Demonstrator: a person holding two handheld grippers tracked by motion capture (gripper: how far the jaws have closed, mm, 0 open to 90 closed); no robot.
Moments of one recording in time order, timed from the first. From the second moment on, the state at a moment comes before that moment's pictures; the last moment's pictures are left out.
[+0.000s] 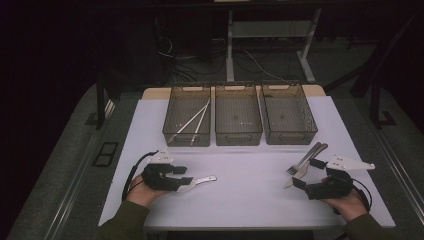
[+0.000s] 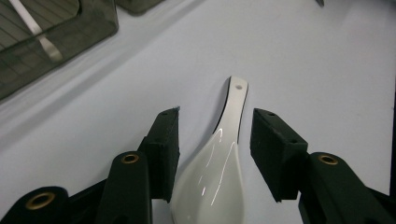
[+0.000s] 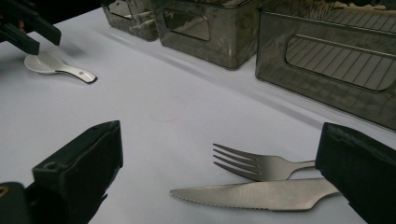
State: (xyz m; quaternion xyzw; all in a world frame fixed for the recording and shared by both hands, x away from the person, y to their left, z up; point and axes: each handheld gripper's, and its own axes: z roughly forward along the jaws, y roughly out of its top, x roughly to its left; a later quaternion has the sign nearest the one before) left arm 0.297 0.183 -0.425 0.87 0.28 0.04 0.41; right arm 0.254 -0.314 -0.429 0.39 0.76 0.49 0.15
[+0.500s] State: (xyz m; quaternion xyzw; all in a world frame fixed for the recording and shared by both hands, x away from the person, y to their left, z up) left arm 0.300 0.180 -0.438 0.89 0.28 0.02 0.37; right arm 0.254 -0.314 -0.429 0.39 0.76 0.49 0.15
